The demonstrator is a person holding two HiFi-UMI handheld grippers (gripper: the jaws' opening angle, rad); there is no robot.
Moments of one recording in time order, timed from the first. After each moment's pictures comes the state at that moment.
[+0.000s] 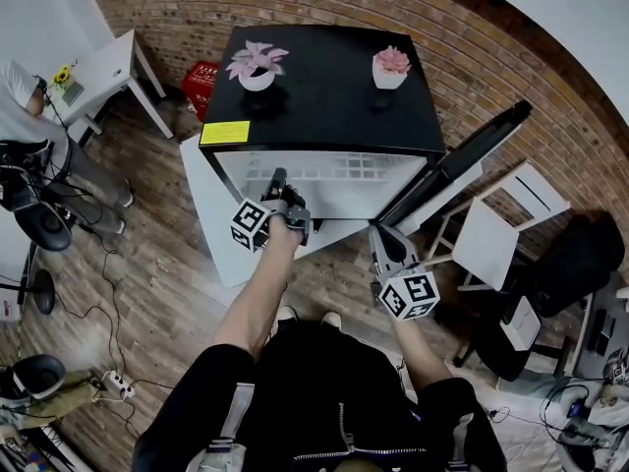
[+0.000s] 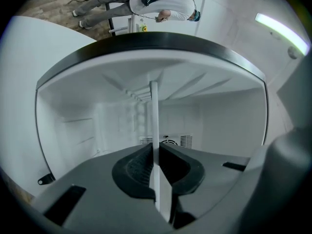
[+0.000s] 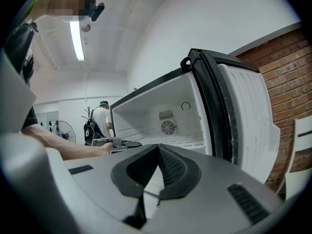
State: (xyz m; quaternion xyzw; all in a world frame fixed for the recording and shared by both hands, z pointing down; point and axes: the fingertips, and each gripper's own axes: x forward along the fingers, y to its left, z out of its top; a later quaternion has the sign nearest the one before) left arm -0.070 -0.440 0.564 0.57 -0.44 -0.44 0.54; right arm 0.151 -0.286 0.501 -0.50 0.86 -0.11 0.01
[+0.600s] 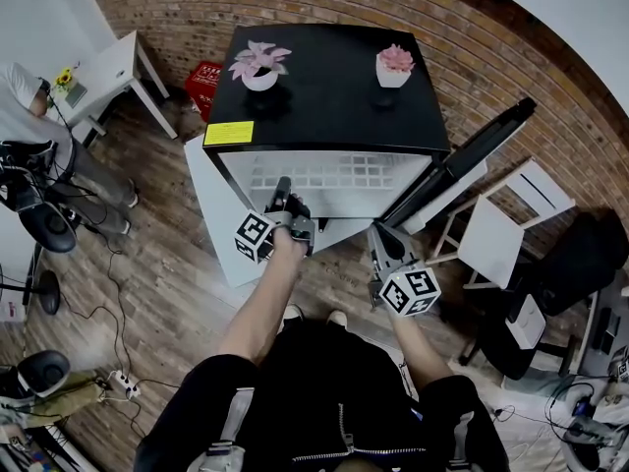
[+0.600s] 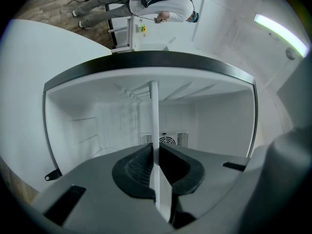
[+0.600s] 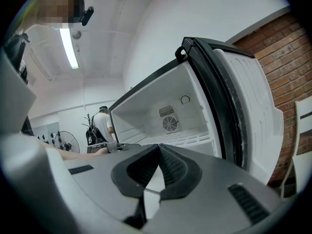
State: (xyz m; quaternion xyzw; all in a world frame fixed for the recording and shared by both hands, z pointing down) left arm -0.069 -0.416 0.562 0.58 -0.43 -0.44 0.53; right arm 0.139 -0.291 0.513 -0.49 0.86 -0.16 0.03
